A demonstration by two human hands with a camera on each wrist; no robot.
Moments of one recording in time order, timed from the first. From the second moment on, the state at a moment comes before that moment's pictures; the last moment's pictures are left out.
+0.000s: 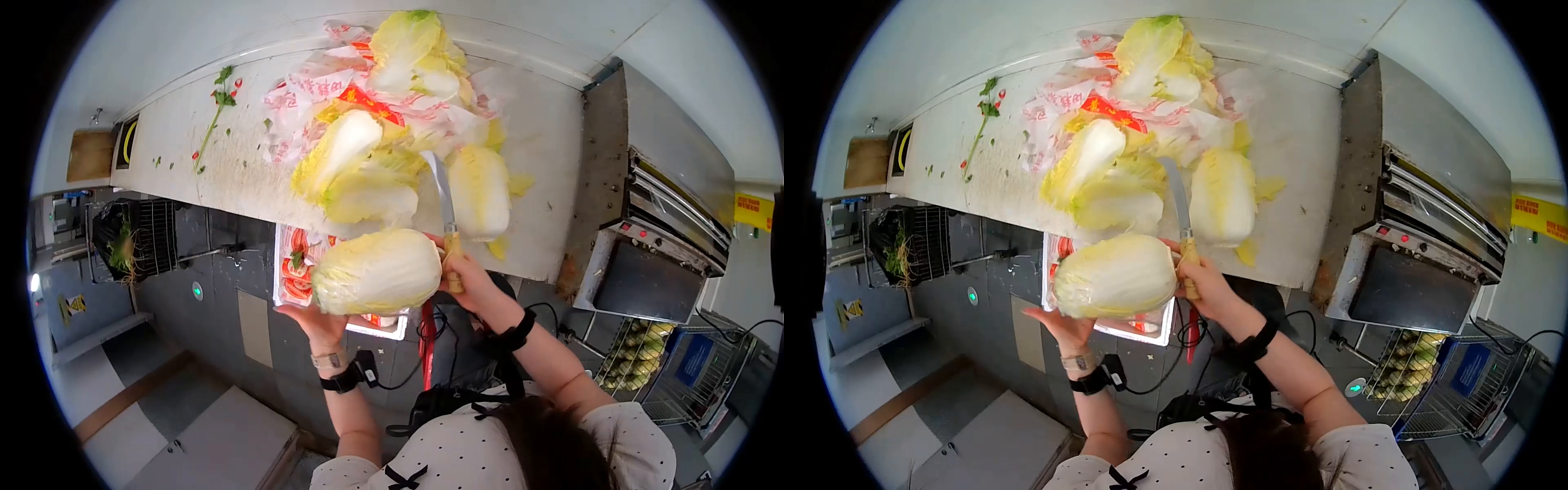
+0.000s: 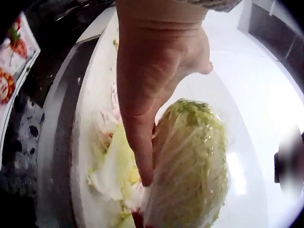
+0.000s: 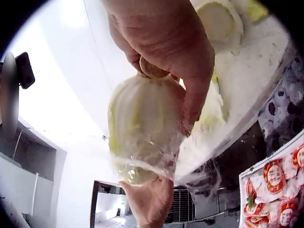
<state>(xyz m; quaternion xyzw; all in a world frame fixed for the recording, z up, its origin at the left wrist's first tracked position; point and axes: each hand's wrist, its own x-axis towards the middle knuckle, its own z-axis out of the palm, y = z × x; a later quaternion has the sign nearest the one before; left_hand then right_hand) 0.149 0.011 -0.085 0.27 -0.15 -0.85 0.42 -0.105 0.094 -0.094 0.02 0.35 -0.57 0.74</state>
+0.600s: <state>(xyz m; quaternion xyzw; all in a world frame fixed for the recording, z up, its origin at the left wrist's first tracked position) 0.182 0.037 -0.215 0.54 -0.12 -0.80 0.23 -0.102 0.102 -0.093 -0.29 0.69 -0.45 0.49</state>
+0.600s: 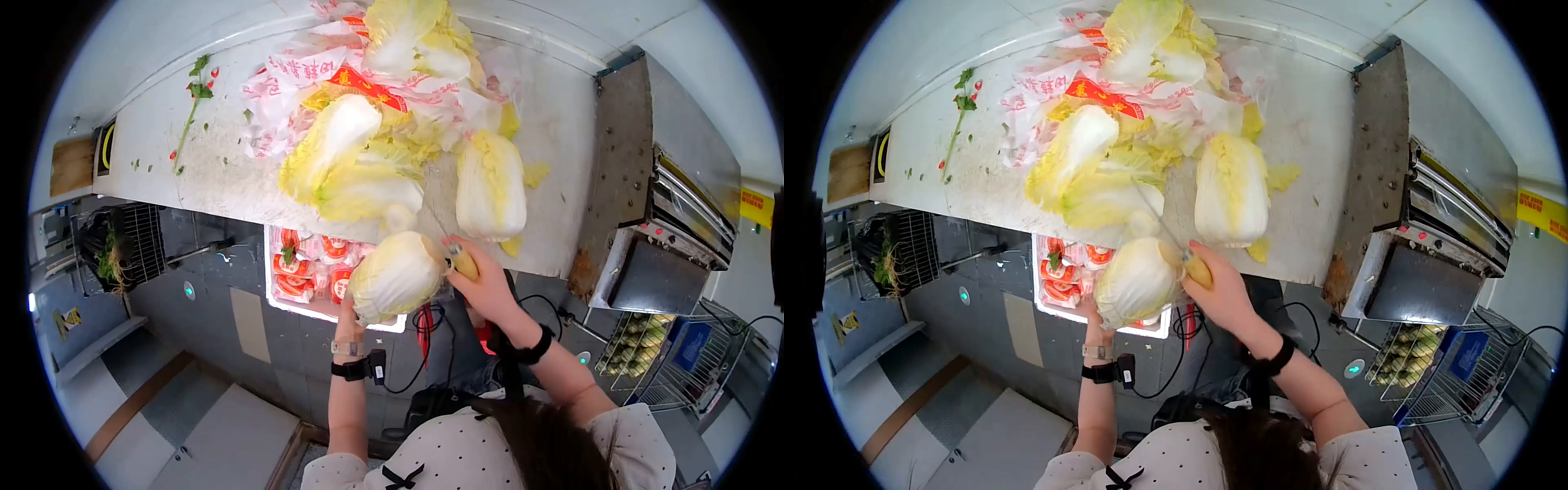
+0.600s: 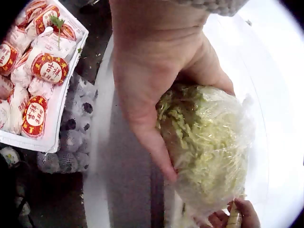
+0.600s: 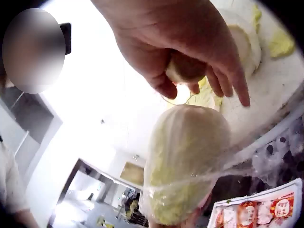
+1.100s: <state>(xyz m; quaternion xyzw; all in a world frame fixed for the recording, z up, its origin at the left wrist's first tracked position) 0.196 0.051 -0.218 0.47 -0.15 -0.83 0.25 -0.105 0.166 -0.109 -0.40 0.77 -0.32 0.38</state>
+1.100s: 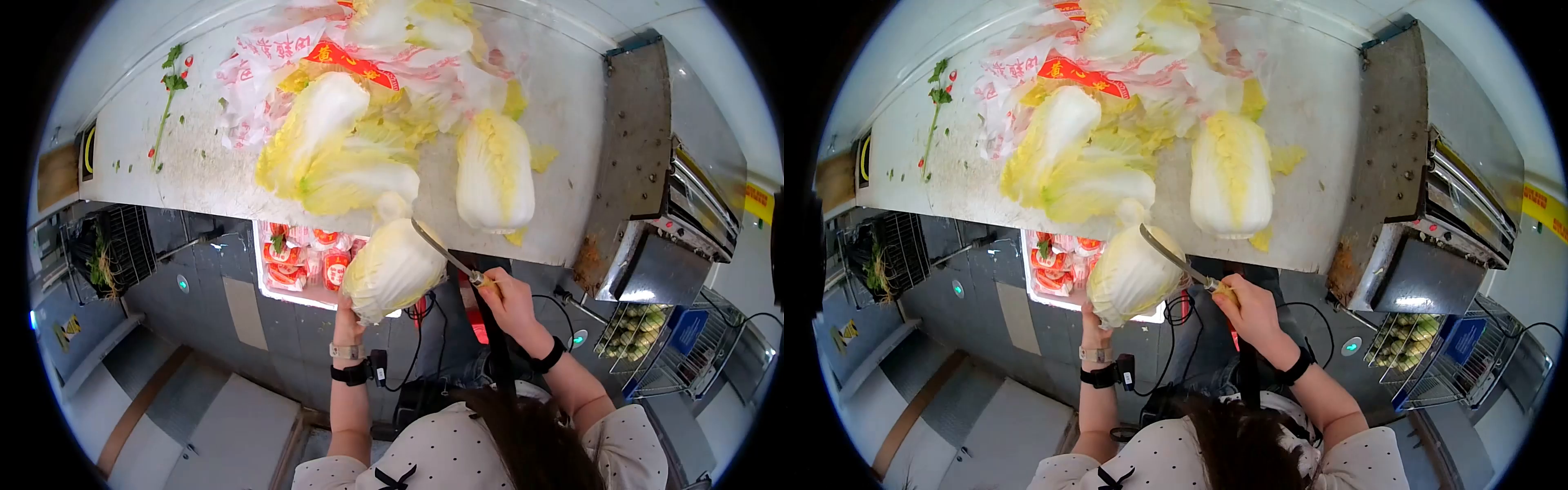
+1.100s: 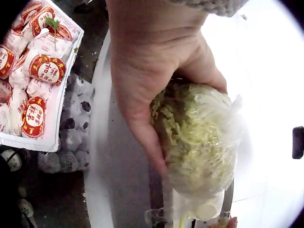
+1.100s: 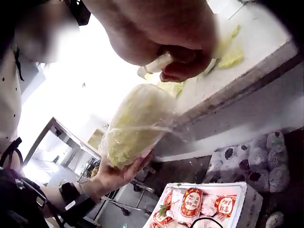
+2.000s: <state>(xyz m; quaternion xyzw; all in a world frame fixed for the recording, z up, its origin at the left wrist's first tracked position) 0.168 0.047 -0.184 0.54 -0.09 -0.80 0.25 -0.114 0.124 -0.079 -0.45 0.79 -0.17 0.37</state>
